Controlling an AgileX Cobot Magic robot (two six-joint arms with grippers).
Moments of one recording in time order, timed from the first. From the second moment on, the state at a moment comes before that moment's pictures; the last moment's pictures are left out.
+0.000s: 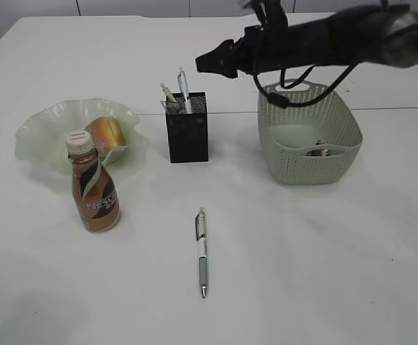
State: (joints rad) left arm -0.15 1.30 -0.93 -0.14 0.95 0.08; right arm 0.17 2.36 -2.00 1.40 0.82 -1.48
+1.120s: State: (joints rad) left arm -0.15 1.30 -0.93 -0.17 0.87 0.08; right arm 0.56 2.24 -1.99 0.20 1.23 0.29
